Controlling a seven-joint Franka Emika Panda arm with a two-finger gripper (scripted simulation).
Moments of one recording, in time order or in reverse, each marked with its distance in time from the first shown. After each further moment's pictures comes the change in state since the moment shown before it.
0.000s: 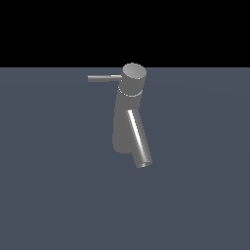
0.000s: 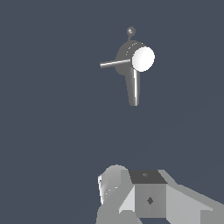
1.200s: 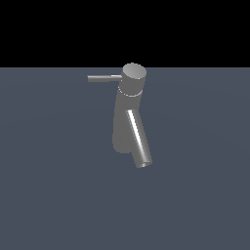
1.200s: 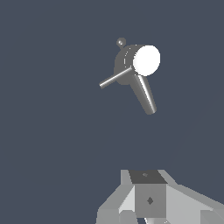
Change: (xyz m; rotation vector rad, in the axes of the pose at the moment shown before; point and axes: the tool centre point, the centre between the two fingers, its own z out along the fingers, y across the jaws) arm 0.032 -0.022 0.057 0.123 0.101 0.328
